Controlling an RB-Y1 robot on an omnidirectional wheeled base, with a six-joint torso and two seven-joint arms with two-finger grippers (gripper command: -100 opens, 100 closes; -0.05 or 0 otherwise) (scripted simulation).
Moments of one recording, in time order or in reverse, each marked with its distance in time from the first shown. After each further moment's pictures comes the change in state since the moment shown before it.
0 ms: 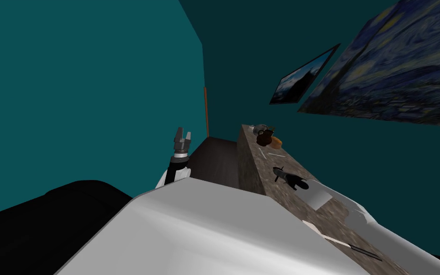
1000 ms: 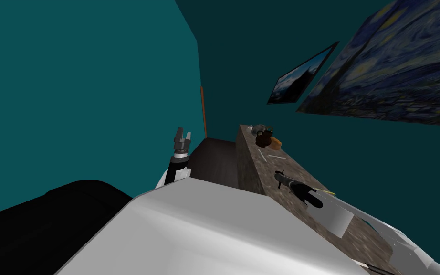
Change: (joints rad) left arm 0.000 0.000 0.000 0.000 0.000 0.000 0.000; right arm 0.290 -0.085 -0.131 -0.269 0.161 0.013 -0.158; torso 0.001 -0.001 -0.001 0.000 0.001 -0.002
